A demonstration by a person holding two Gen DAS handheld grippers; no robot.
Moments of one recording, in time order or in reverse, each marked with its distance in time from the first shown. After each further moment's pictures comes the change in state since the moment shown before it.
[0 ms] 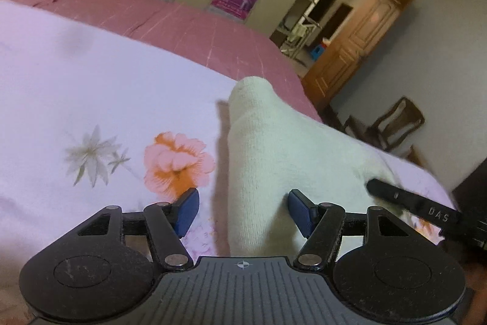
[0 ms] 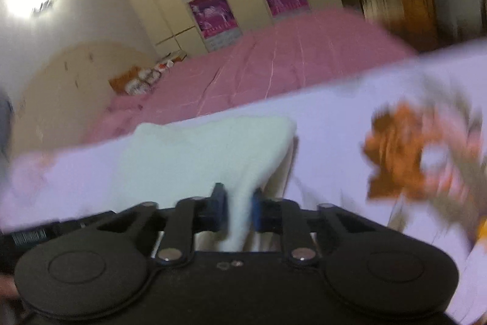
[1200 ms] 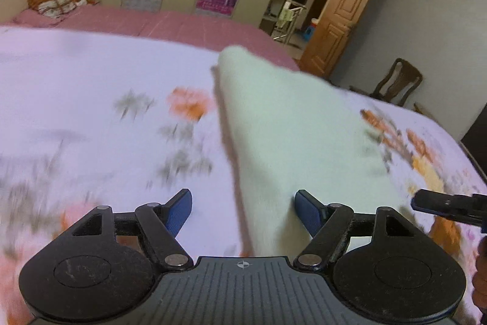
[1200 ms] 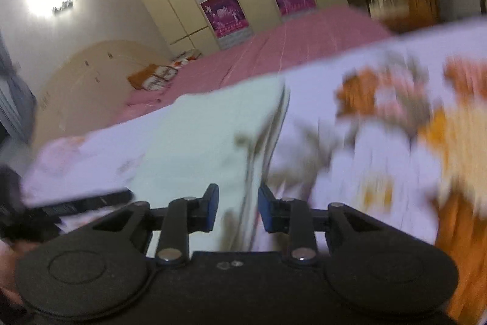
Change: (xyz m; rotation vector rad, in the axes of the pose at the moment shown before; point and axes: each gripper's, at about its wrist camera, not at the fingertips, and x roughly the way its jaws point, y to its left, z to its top) left arm -0.068 -0.021 -0.061 0.186 0.028 0.063; right arm -0.108 -0.022 -0.078 0.249 0.050 0.153
